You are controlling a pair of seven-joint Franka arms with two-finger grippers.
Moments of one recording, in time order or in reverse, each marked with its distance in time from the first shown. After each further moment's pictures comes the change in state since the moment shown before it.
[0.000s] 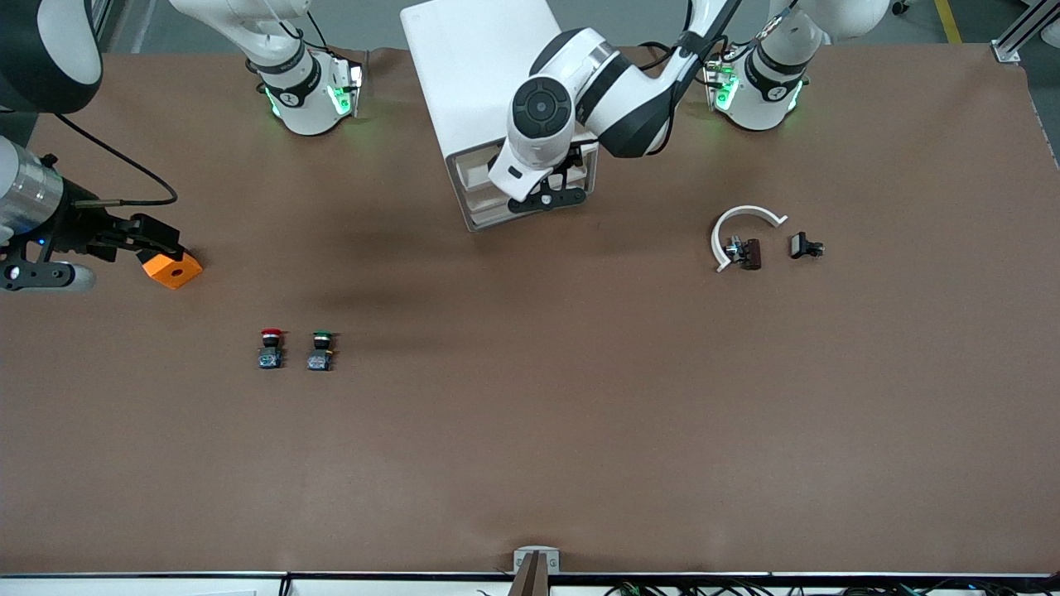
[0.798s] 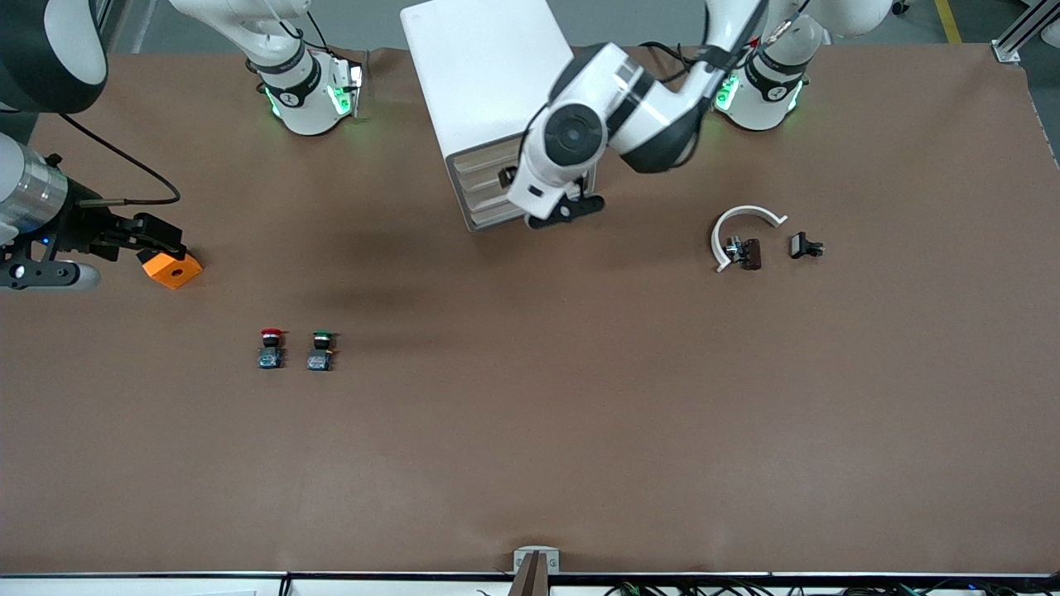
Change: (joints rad) left arm 0.194 -0.004 -0.023 0.066 -0.074 -0.070 -0.063; right arm 0.000 -0.002 0.004 -0.008 -0.005 0.006 -0.001
